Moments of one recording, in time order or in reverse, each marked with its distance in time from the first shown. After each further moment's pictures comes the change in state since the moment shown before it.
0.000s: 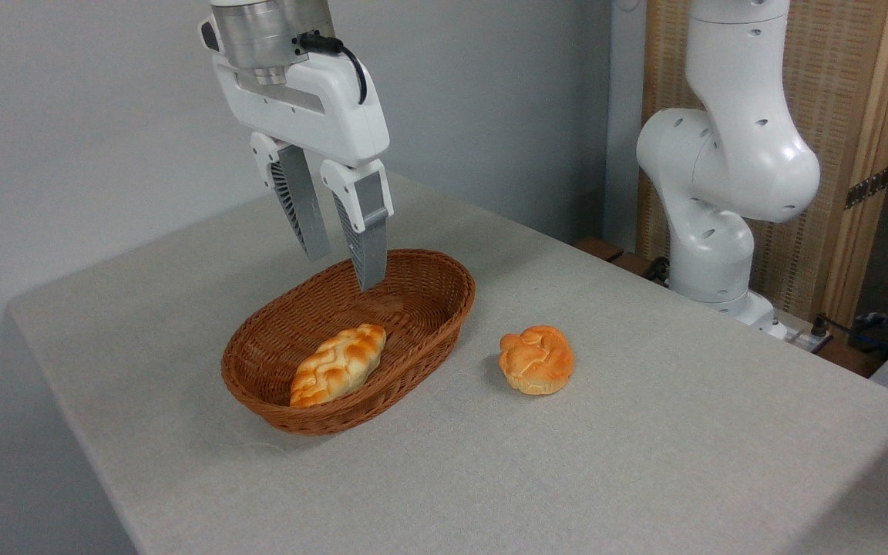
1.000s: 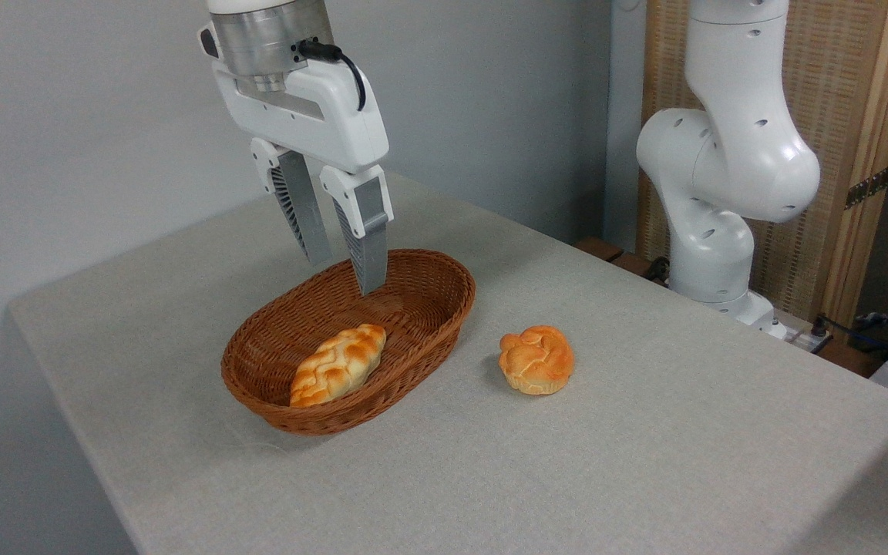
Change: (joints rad) arm 0.000 0.007 0.000 -0.003 0.000 0.000 0.000
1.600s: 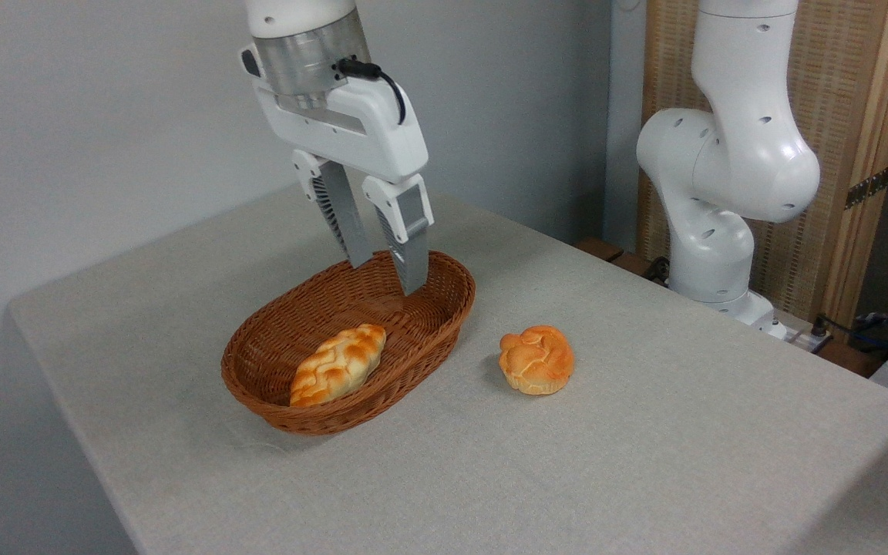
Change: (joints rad) arm -0.002 -0.098 0.000 -0.164 0.000 0.004 0.002
